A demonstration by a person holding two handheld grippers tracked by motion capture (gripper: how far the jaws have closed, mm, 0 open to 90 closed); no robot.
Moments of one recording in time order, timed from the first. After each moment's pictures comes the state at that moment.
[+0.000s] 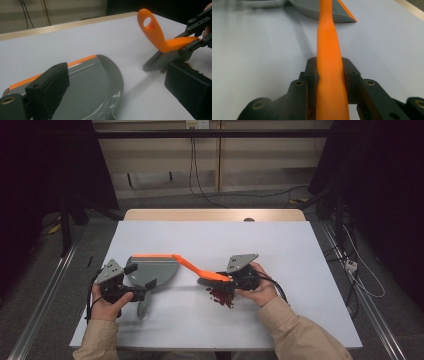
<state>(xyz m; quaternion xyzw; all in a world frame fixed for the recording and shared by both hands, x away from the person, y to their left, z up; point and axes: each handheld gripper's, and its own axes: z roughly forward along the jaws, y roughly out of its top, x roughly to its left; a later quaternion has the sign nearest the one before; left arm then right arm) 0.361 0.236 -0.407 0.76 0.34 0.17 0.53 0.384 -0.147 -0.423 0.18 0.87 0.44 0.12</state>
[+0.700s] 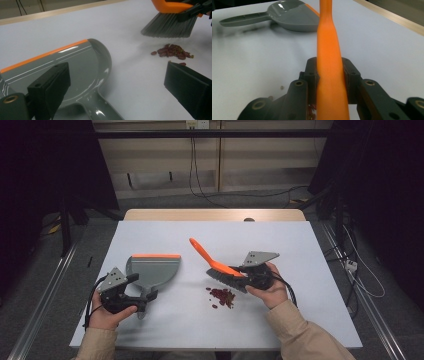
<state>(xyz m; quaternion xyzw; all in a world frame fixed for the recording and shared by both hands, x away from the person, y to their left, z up) 0.338 0.232 -0.409 0.79 0.34 0.16 0.48 0.373 -0.182 -0.414 0.26 0.83 0.48 0.14</state>
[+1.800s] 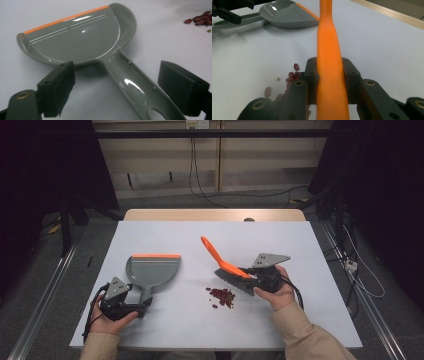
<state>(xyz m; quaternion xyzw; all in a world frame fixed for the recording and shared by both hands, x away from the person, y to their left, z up) 0.330 0.240 -0.435 0.80 0.40 0.20 0.40 0.363 -0.202 -0.417 0.30 0.81 0.48 0.14</state>
